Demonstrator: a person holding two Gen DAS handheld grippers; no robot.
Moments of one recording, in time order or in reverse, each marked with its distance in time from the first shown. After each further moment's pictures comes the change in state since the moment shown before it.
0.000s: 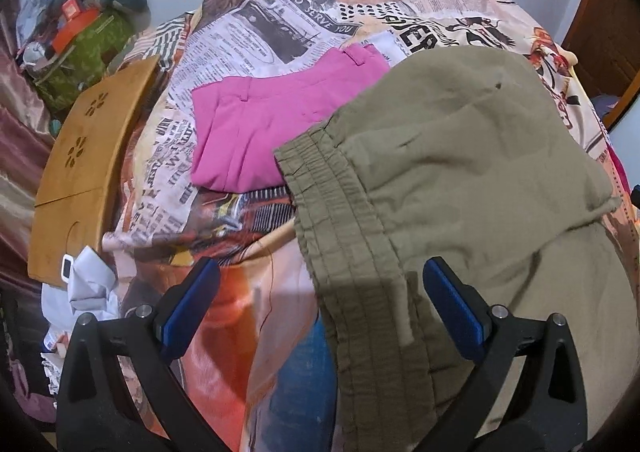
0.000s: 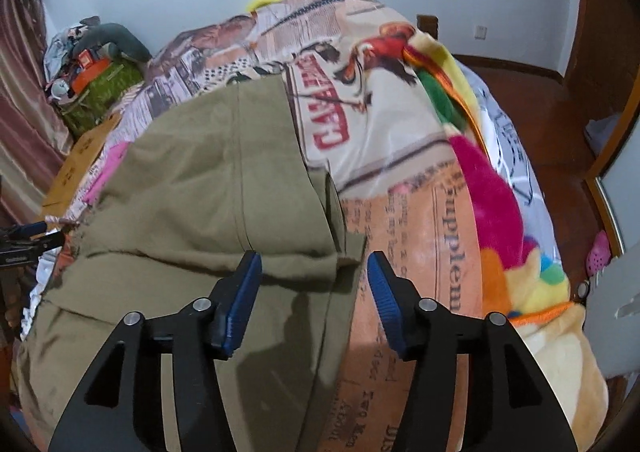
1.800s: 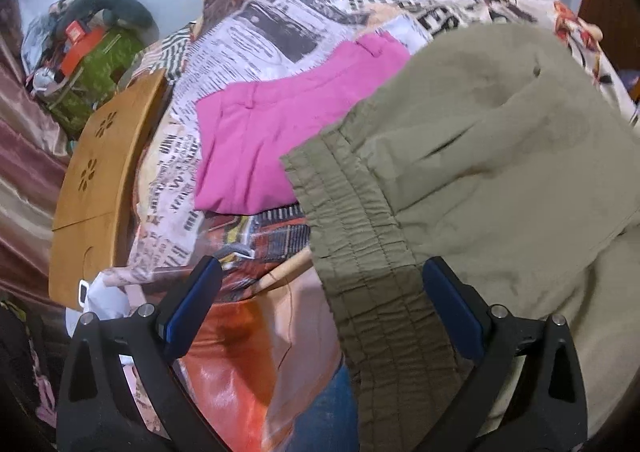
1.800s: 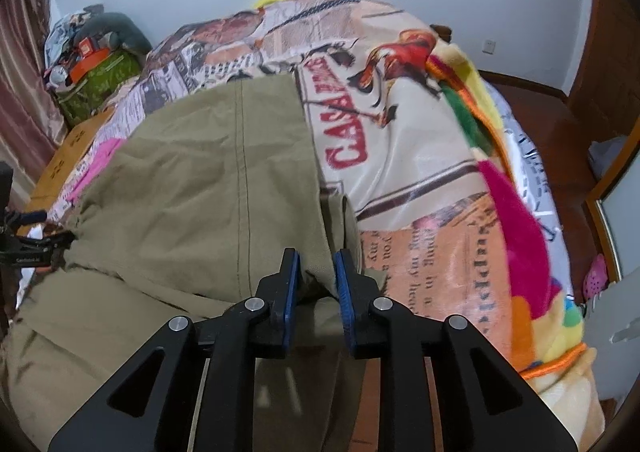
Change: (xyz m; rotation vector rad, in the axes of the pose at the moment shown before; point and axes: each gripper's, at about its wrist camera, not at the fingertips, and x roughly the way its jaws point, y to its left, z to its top) left arm 0.025 -0.006 0.012 0.055 -0.012 0.119; right arm 0.021 0.013 0.014 -0.036 -0.020 -0.036
